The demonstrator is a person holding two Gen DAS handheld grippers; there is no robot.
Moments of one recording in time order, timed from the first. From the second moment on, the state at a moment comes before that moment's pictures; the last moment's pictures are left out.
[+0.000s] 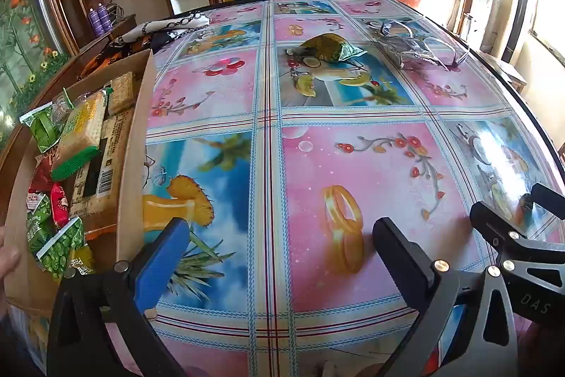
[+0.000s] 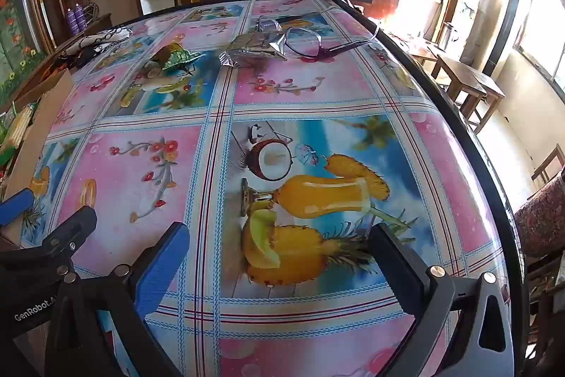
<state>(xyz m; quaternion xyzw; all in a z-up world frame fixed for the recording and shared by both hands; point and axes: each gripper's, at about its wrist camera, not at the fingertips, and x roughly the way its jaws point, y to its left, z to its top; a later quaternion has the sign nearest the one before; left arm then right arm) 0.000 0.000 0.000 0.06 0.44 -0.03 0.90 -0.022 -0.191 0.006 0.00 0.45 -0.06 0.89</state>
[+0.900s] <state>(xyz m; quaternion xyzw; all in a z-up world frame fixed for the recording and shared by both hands) 0.006 0.014 -0.004 0.01 0.45 -0.01 0.89 -0.022 -0.191 0.005 0.01 0.45 -0.05 0.89</state>
